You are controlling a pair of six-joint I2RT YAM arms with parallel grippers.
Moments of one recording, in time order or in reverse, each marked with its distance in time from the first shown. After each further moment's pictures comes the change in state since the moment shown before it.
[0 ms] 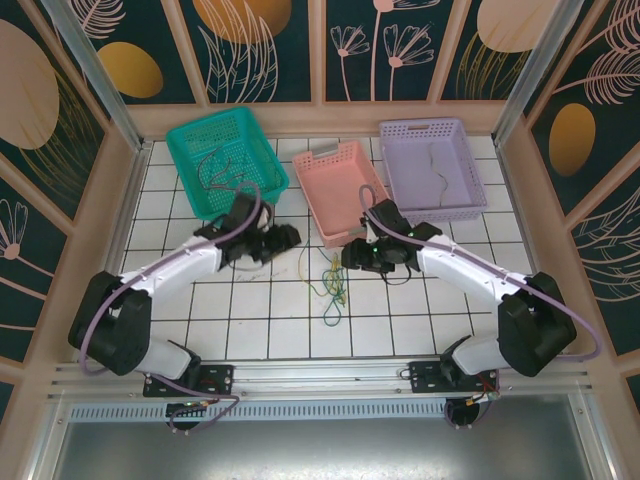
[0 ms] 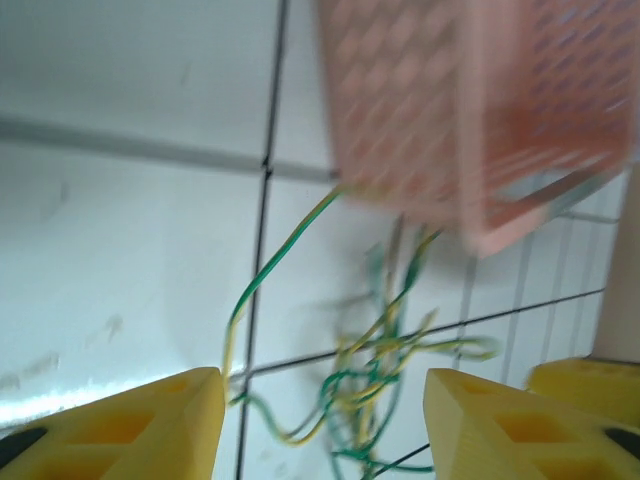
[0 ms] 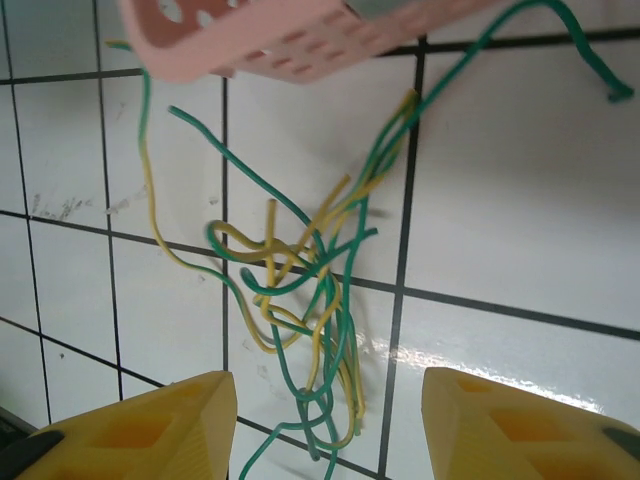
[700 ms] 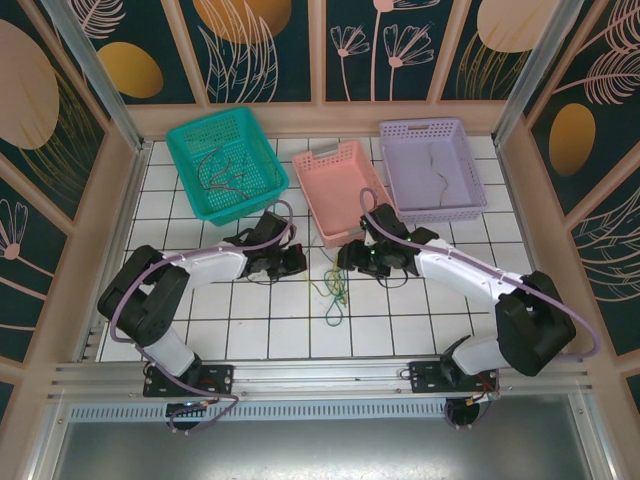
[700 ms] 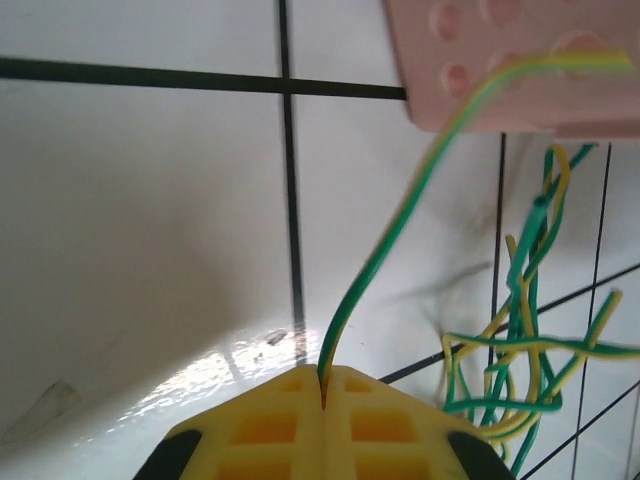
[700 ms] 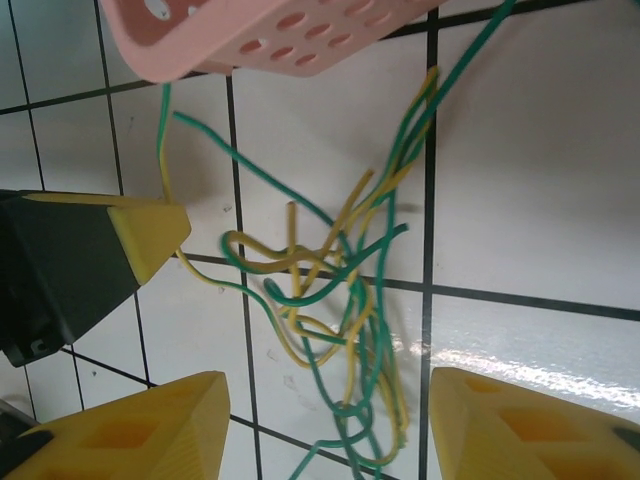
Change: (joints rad) left arm -0.100 0.189 -0.010 0.138 -0.042 0.141; right arm 0.030 0.016 -0.027 0.072 -0.007 0.111
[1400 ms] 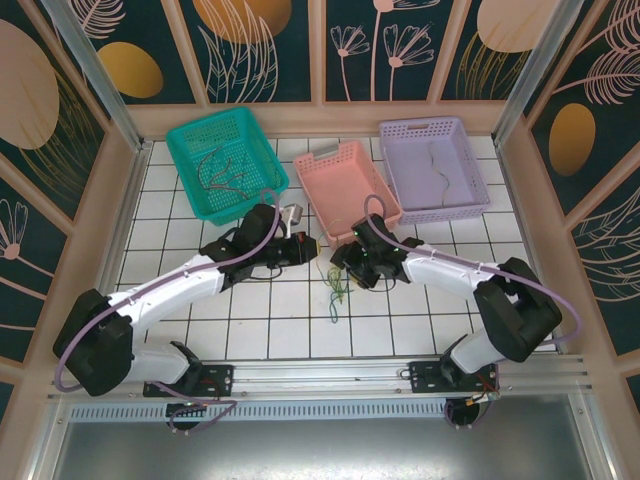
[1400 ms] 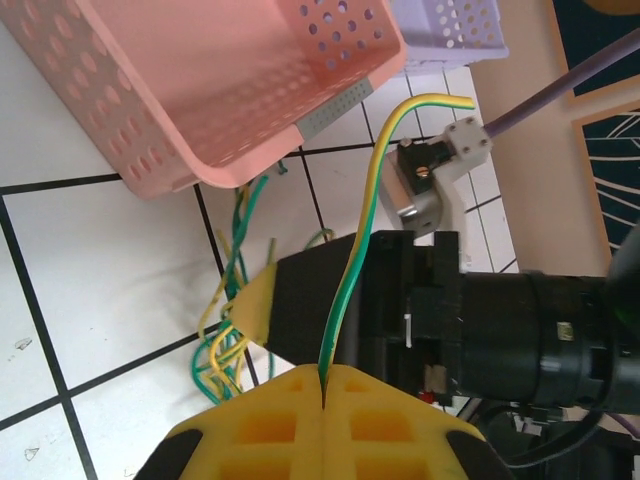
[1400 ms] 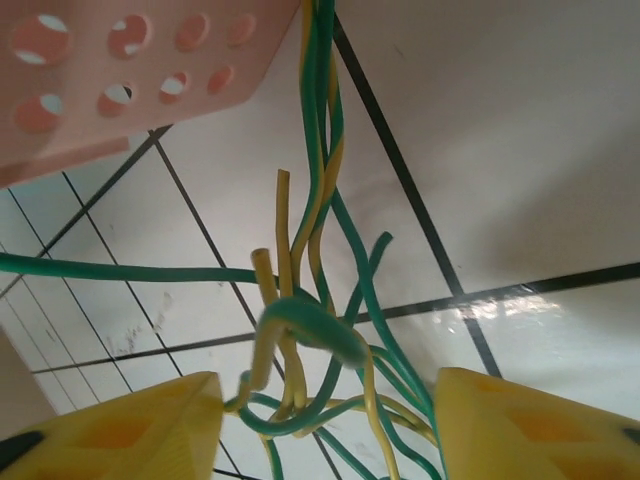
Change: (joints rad) left arm -0.084 -0.327 0.010 0.024 0.023 -0.024; right arm 0.038 0.093 -0.091 0.228 0.034 0.509
